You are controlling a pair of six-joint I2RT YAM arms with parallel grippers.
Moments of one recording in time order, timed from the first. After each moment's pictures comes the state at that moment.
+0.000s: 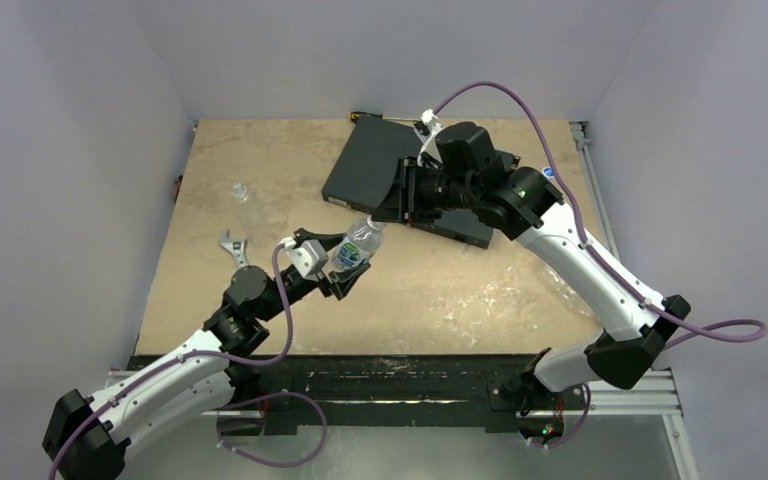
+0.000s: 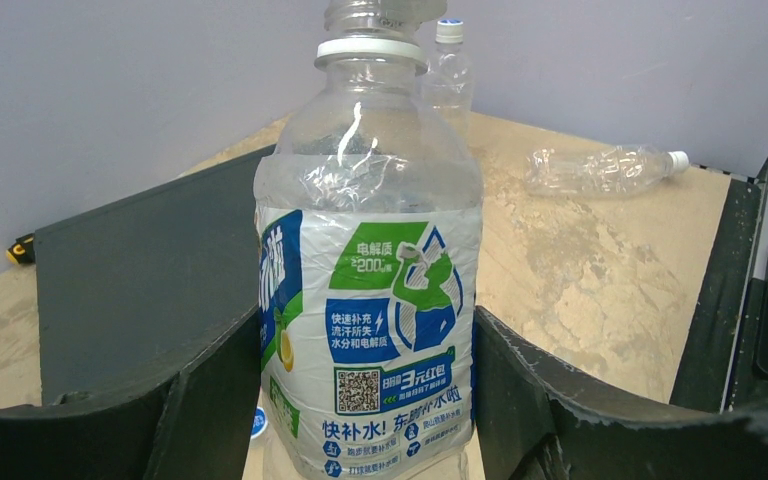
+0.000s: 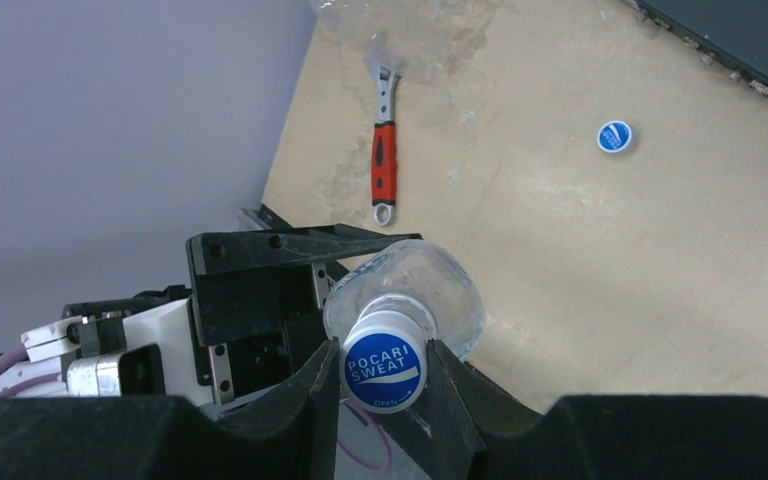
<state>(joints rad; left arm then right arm) -0.74 0.70 0.36 0.48 0.18 0.05 0.77 1.43 1.68 -0.82 -0.25 0.70</state>
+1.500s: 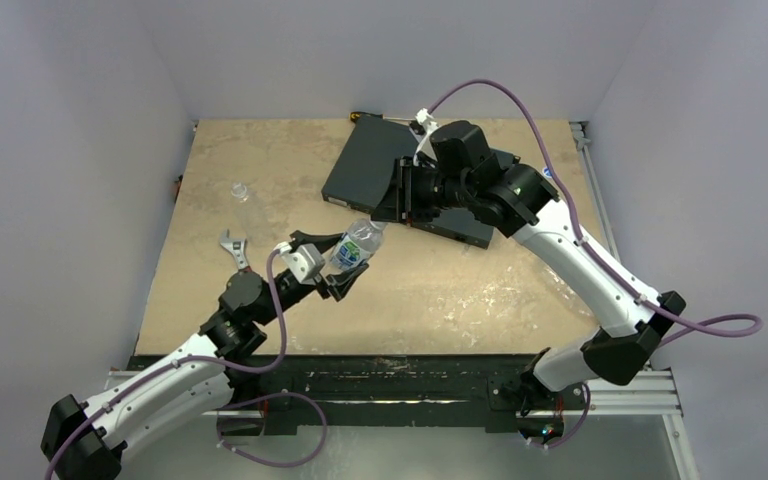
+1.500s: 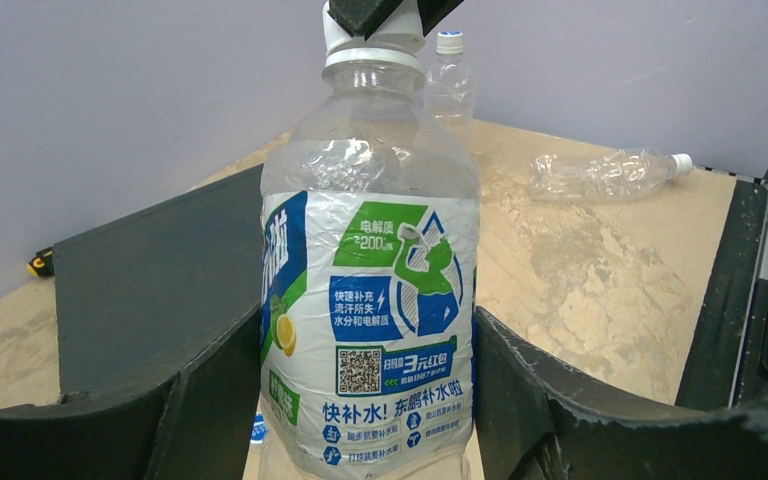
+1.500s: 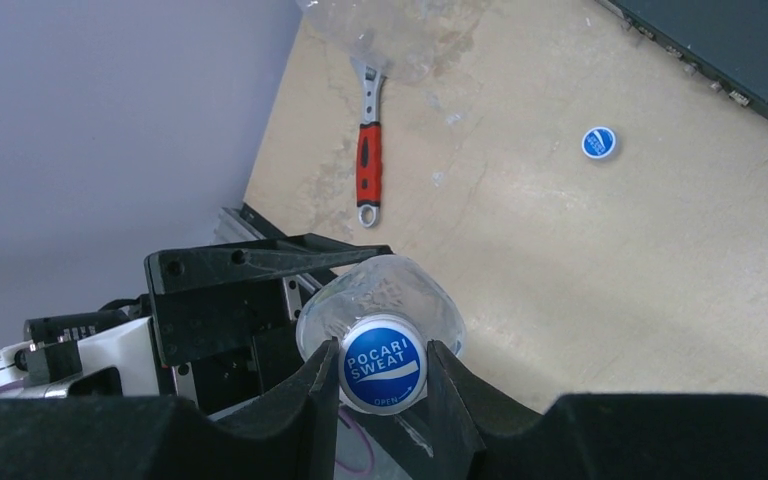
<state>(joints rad) -0.76 0.65 0.36 0.46 0.15 0.08 0.78 1.46 1.73 -0.88 -0.21 0.66</state>
